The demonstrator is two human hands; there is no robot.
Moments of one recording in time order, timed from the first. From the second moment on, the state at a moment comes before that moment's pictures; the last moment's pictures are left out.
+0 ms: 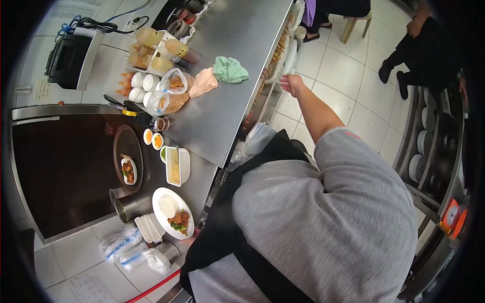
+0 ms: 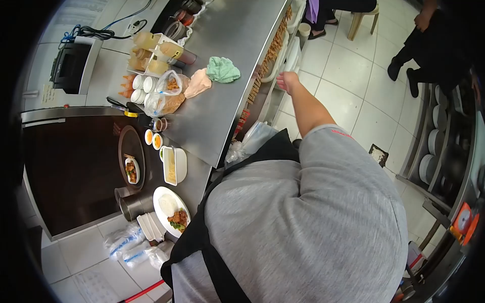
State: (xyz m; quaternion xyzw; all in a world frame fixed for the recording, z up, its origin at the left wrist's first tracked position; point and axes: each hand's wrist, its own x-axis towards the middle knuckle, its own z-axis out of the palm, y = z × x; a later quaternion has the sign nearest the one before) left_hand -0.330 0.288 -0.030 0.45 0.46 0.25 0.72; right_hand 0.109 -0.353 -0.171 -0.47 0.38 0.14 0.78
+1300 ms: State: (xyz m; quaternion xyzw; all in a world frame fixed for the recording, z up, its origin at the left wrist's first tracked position) left_hand -0.319 0.220 0.019 0.36 0.53 0.42 0.65; right_hand 0.025 -0.224 0.114 -0.62 -0.18 0.43 0.64
